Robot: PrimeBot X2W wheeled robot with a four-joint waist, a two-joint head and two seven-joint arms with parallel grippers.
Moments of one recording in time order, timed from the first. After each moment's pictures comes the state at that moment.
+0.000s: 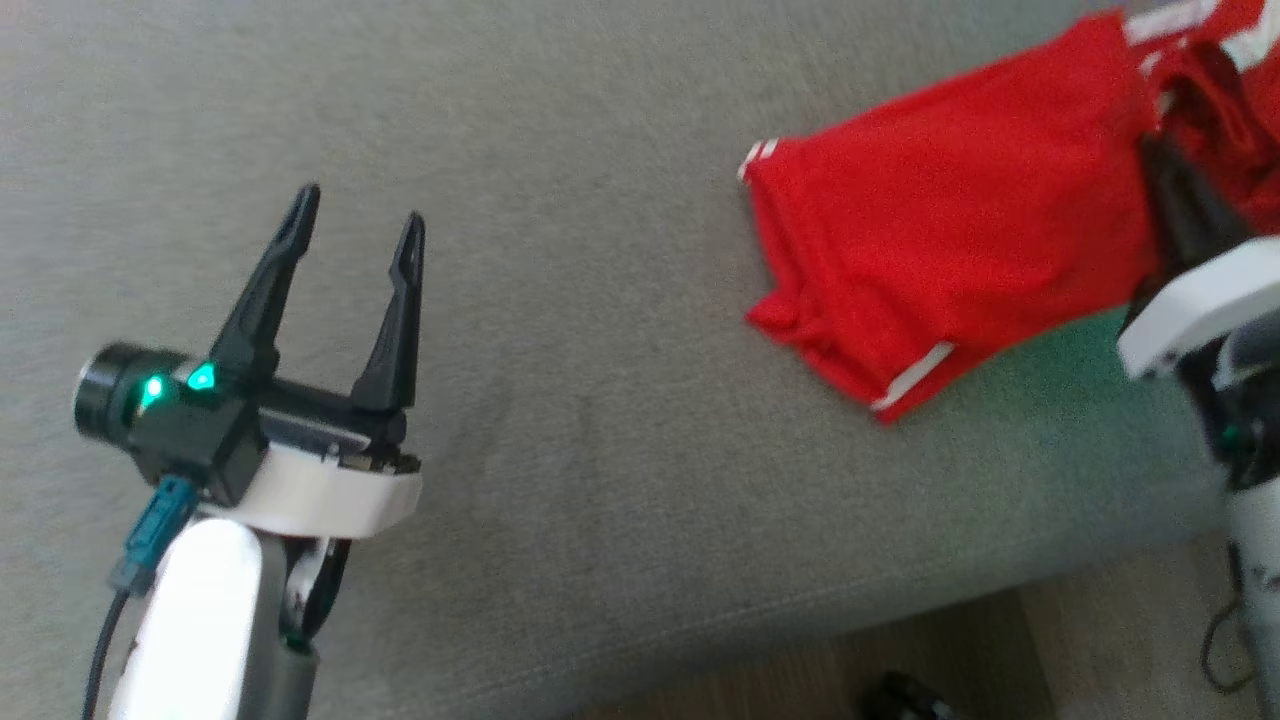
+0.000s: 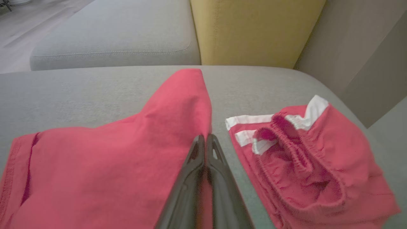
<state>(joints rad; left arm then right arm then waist) -0.20 0.15 -0.19 -0.08 -0.09 -0.08 -0.26 -0.40 -0.29 0.02 0.20 0.29 0.13 0.24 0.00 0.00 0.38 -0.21</state>
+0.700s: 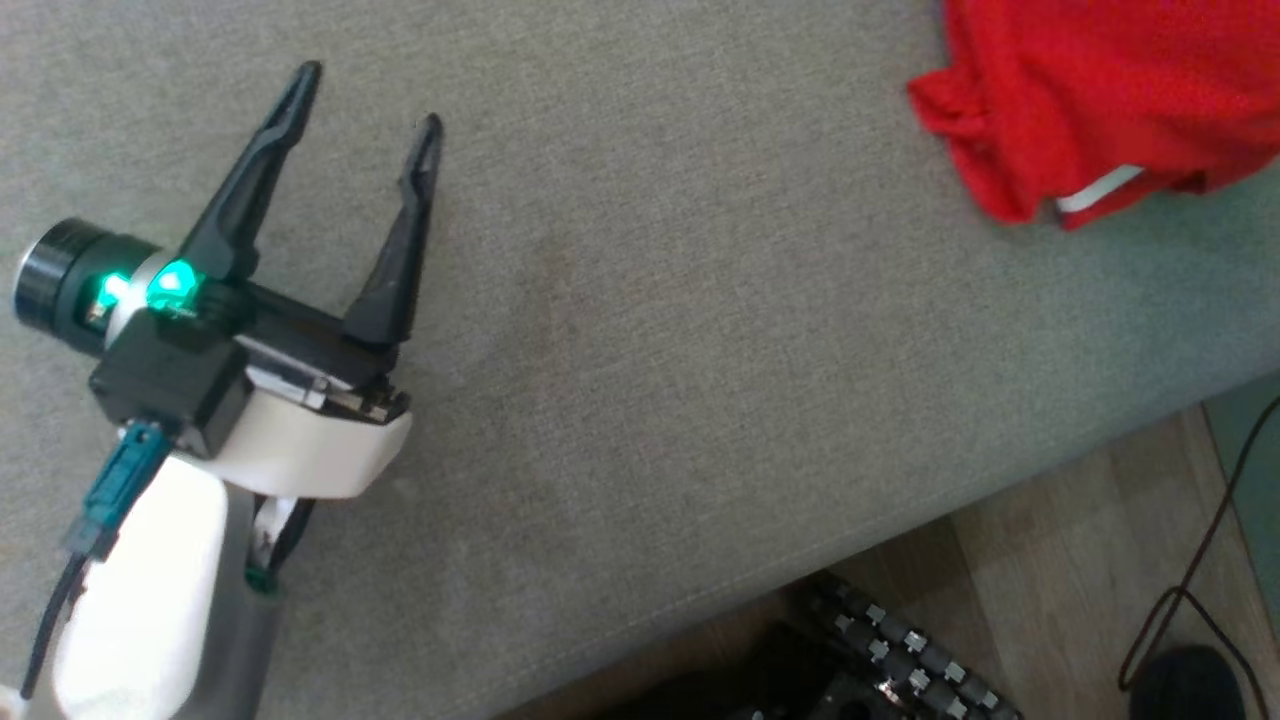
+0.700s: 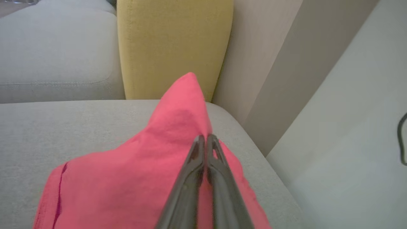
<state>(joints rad) -0.35 0.25 -0.25 -0.19 -0.07 -0.11 -0.19 -0.54 -0.31 -0.24 0.07 0.27 0.13 0.22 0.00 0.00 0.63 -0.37</state>
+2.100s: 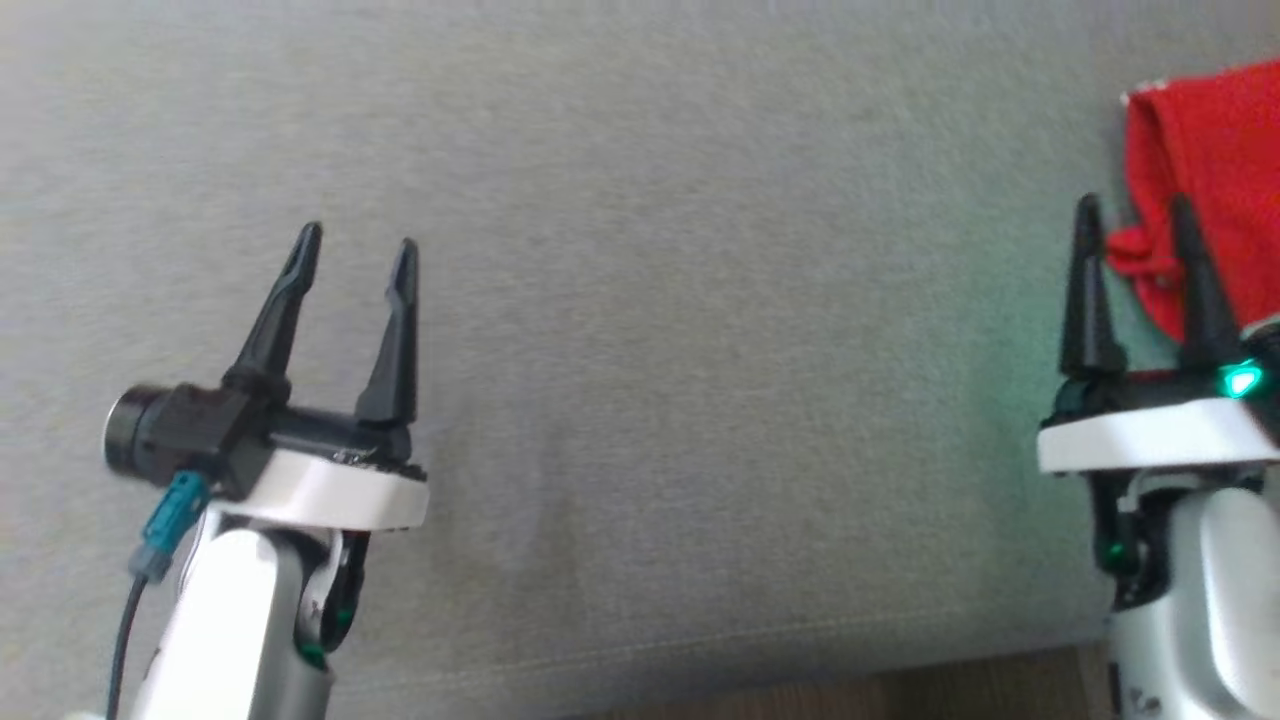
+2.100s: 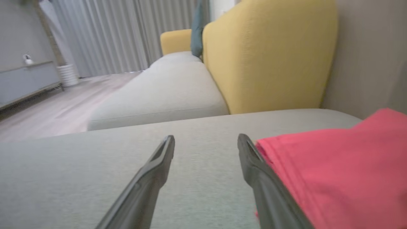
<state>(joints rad) -0.21 0.15 -0.22 0.01 -0.17 -0.01 -0.26 -0.22 -0.04 -0.09 0.05 0.15 0.13 -0.13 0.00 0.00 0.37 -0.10</state>
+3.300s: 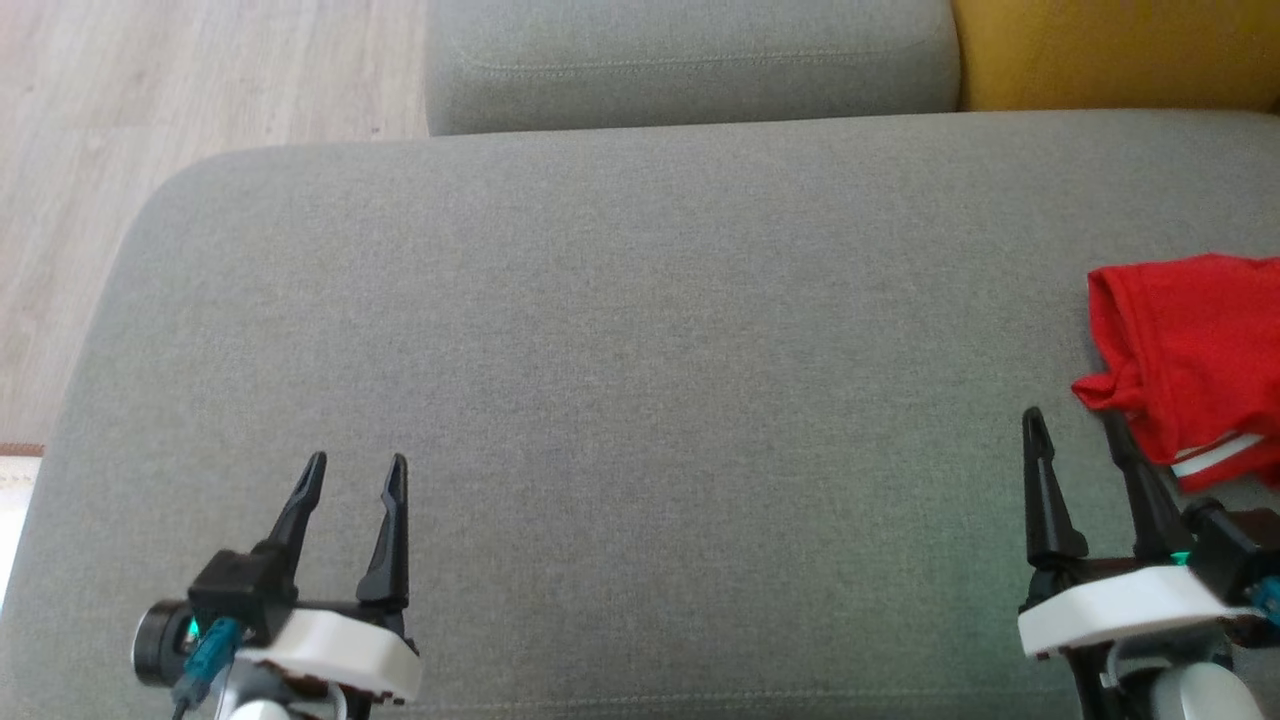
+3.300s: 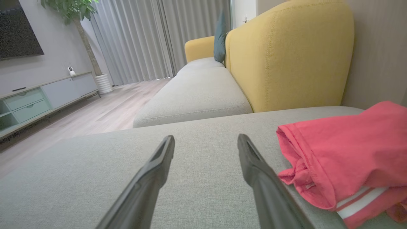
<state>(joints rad) 0.06 0.14 -0.19 0.12 -0.19 0.02 -0.24 0.08 -0.04 -0.05 0.03 0.20 0.13 -0.07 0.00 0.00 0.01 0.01</state>
